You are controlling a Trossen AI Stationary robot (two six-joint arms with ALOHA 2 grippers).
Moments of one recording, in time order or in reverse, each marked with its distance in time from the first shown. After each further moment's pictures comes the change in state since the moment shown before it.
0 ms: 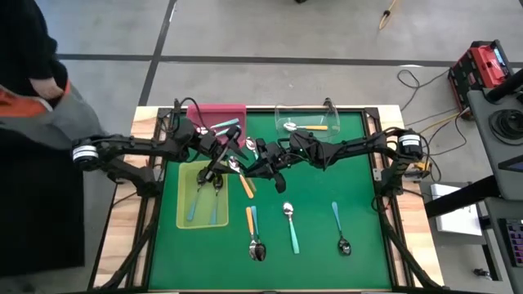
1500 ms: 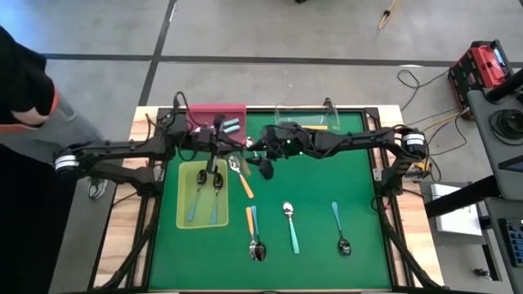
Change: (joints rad) left arm 0.011 -0.248 -0.010 -0.457 -0.399 0.248; right arm -0.029 -0.042 0.189 -0.640 0.393 -0.051
